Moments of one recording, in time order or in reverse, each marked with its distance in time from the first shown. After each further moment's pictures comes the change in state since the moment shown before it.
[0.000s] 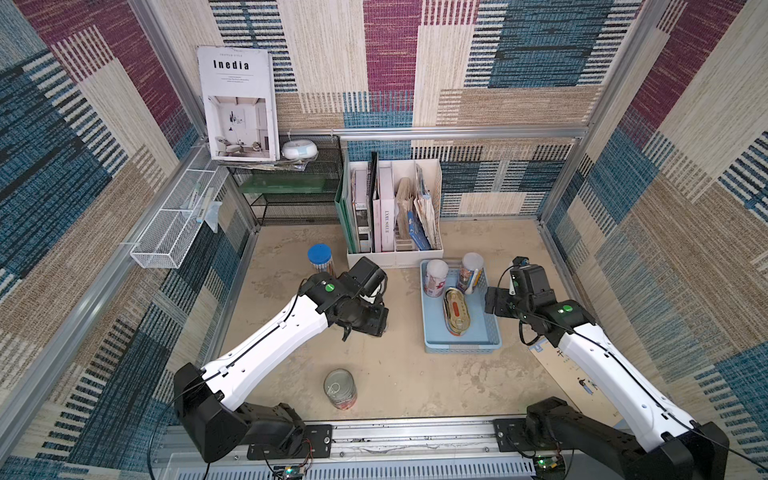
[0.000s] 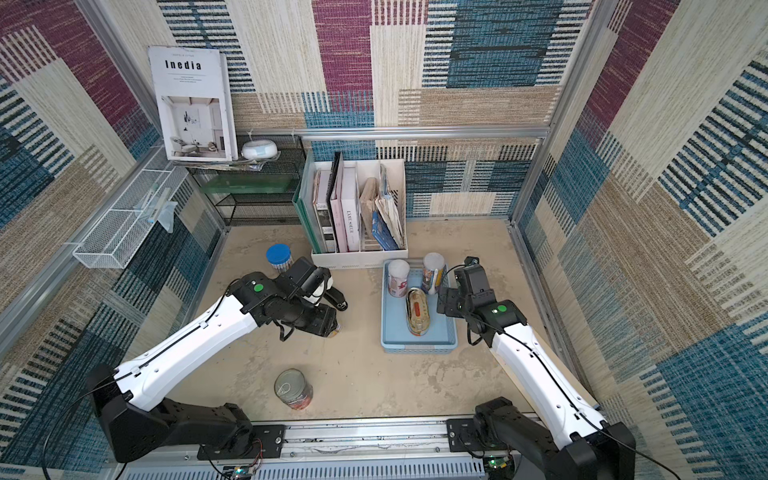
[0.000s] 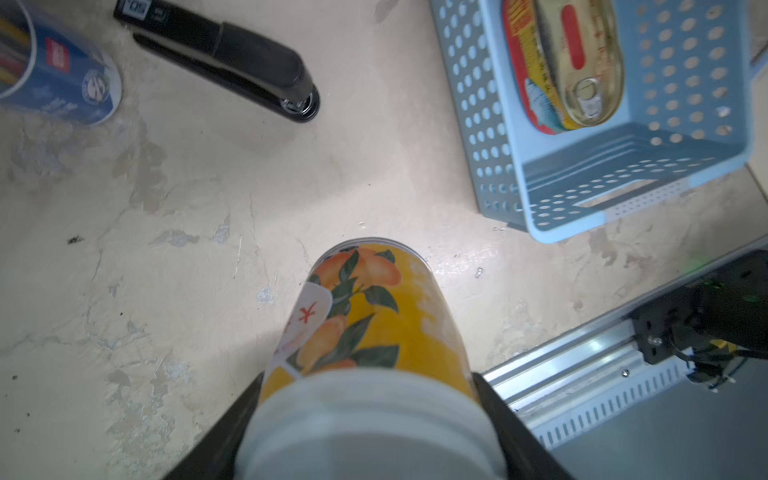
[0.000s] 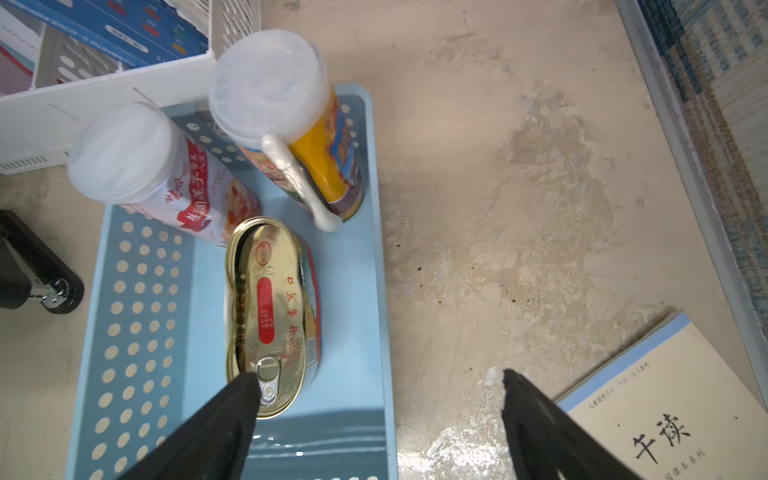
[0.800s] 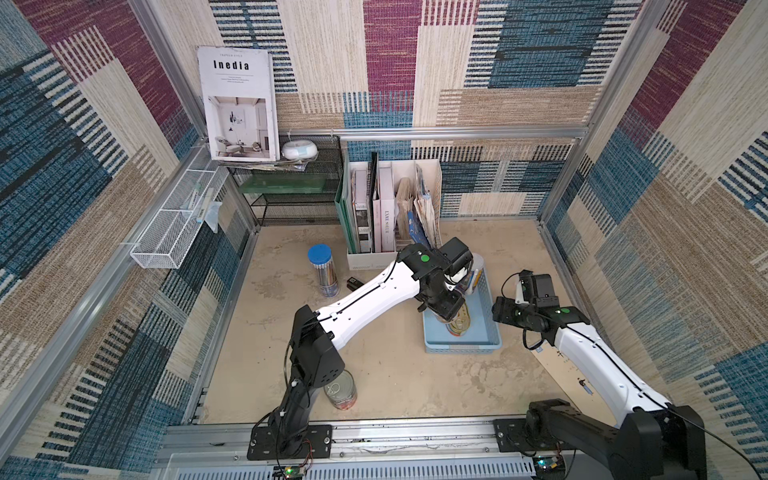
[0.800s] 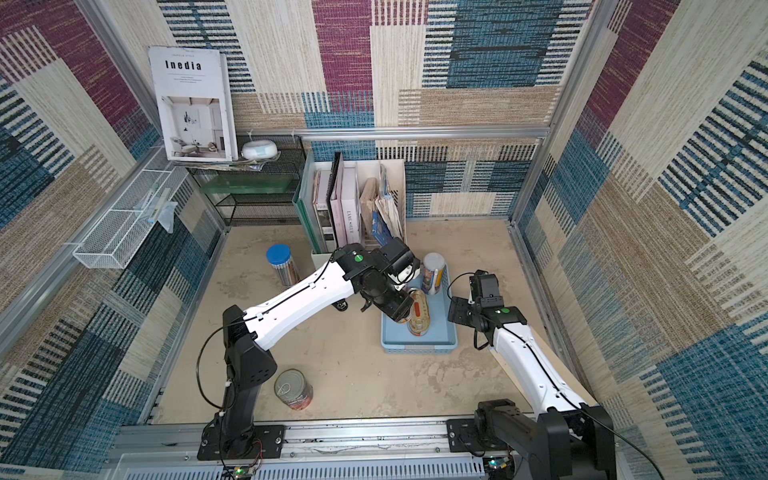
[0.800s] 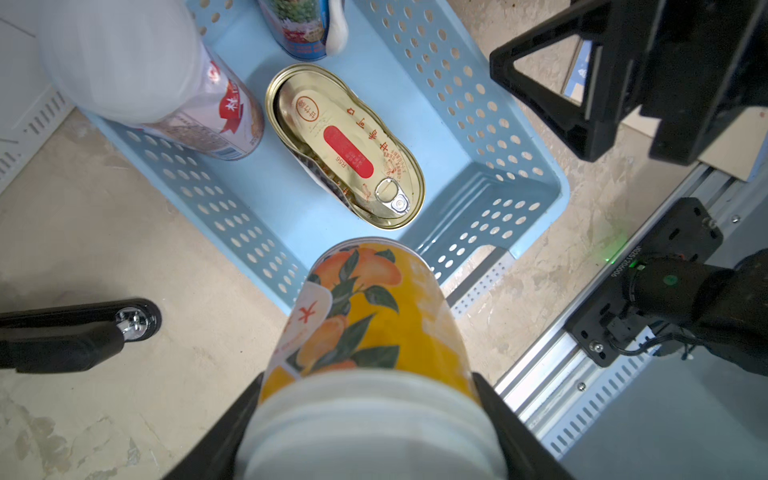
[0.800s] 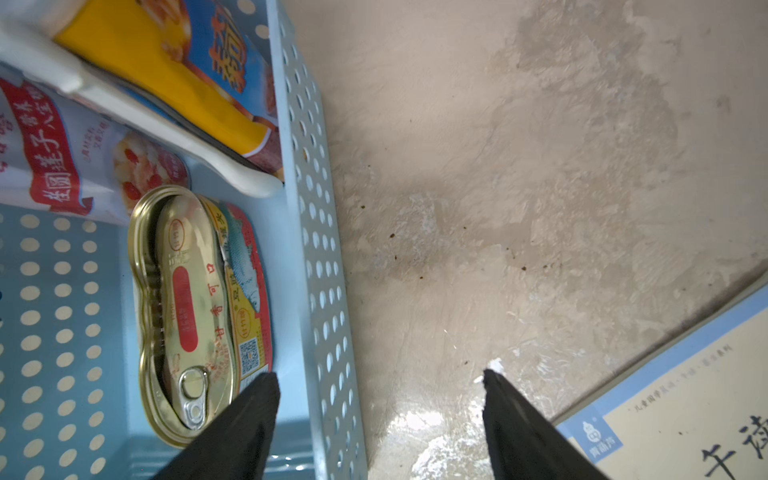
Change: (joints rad) left arm -0.201 0.680 0.756 -0.113 0.043 0.204; right arm -0.177 0.062 -0.143 0.117 -0.168 -0.034
